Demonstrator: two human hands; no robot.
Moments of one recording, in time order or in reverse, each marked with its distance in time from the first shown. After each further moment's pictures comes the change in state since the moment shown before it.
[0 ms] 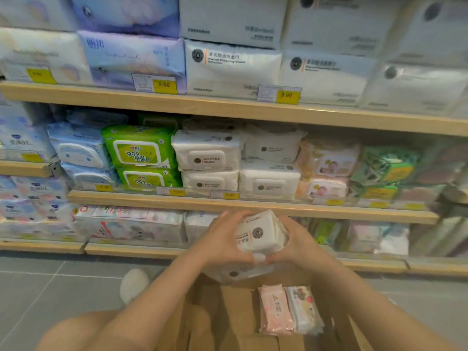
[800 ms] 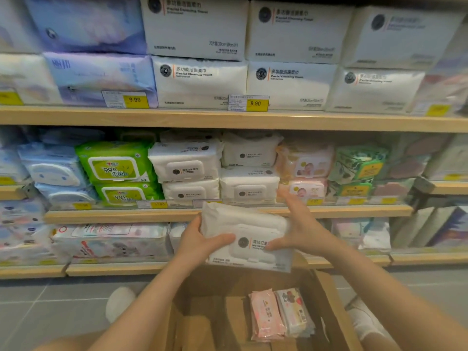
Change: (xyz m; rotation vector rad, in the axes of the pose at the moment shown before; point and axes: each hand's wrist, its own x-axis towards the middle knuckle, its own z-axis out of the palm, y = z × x) left_hand 0.002 0.007 0.008 -0.686 0.306 -0.333; right_hand -0.012 -0.016 -0.064 -0.330 0.095 -0.045
